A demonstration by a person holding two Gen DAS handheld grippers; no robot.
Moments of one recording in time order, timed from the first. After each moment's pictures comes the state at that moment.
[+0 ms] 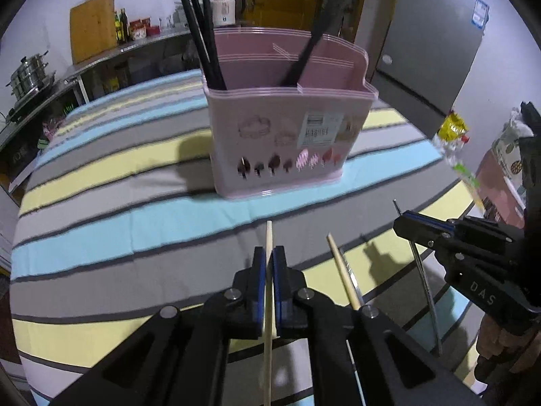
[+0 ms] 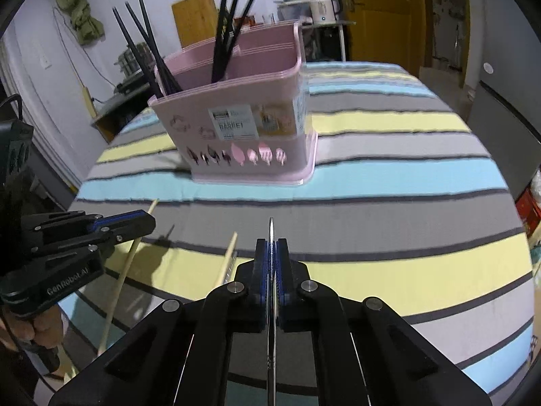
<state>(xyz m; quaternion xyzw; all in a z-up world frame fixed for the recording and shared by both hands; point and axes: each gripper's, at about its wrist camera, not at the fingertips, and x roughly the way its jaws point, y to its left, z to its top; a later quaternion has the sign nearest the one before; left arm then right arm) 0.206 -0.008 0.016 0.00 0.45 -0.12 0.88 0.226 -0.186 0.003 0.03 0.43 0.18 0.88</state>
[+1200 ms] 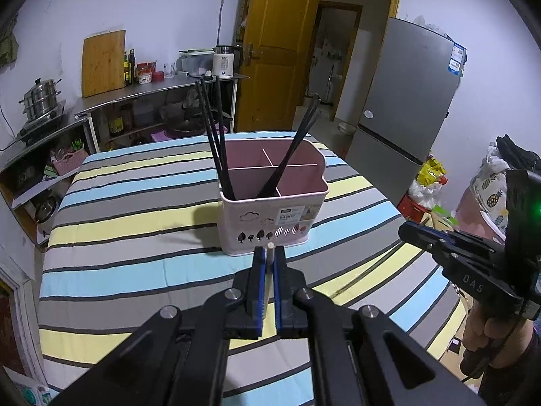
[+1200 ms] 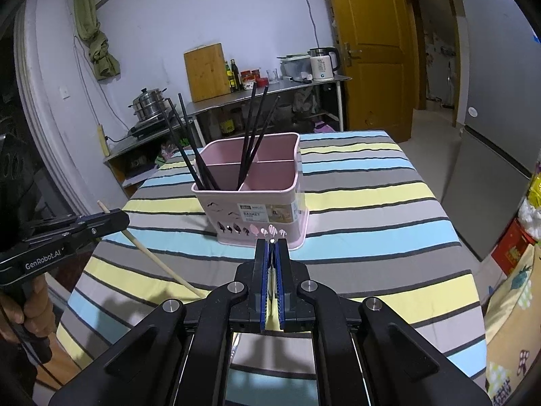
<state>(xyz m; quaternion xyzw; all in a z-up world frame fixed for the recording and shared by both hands) 0.169 0.010 0.107 -0.03 0.37 -0.14 0.92 0.189 -0.202 0.086 0.03 0.34 0.18 0.92</state>
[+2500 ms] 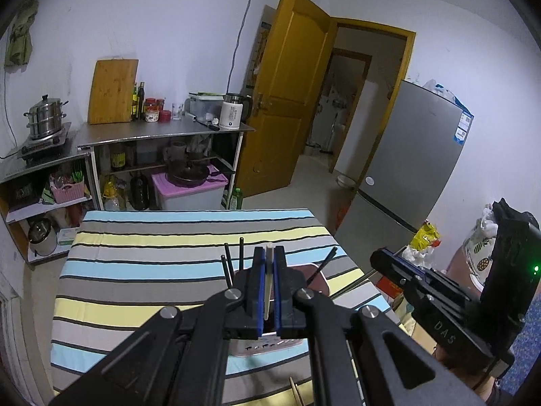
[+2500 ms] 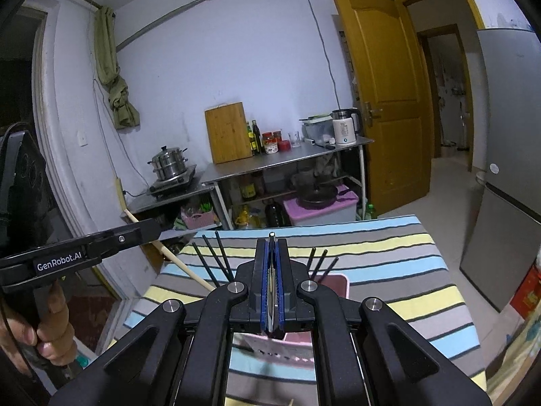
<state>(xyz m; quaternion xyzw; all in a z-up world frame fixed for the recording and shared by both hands) 0.245 0.040 0.198 -0.10 0.29 -0.13 0.94 0.262 -0.152 0.170 0.06 0.23 0.21 0.95</state>
